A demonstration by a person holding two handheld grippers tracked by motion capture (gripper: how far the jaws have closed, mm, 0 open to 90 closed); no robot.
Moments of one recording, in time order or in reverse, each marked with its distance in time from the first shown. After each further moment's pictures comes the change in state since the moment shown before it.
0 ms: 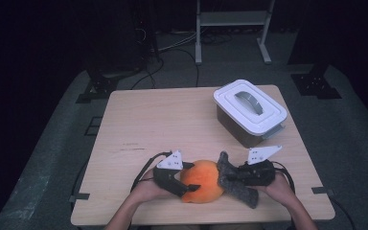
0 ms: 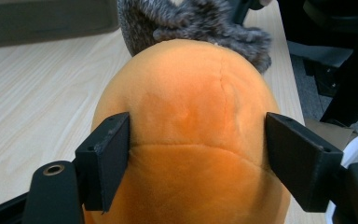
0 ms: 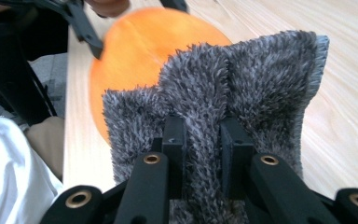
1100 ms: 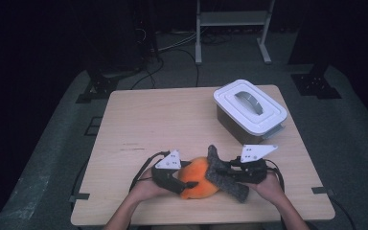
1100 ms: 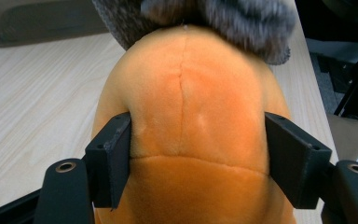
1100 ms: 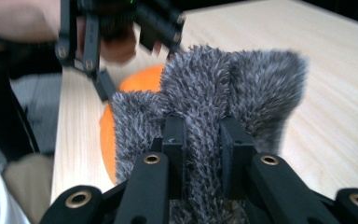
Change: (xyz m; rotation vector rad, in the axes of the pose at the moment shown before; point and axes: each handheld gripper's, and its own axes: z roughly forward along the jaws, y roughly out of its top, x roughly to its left) left arm 0.007 -0.009 -0.001 0.007 0.040 0.021; right arm 0.017 0.026 0.015 -0.098 -0.054 -0.081
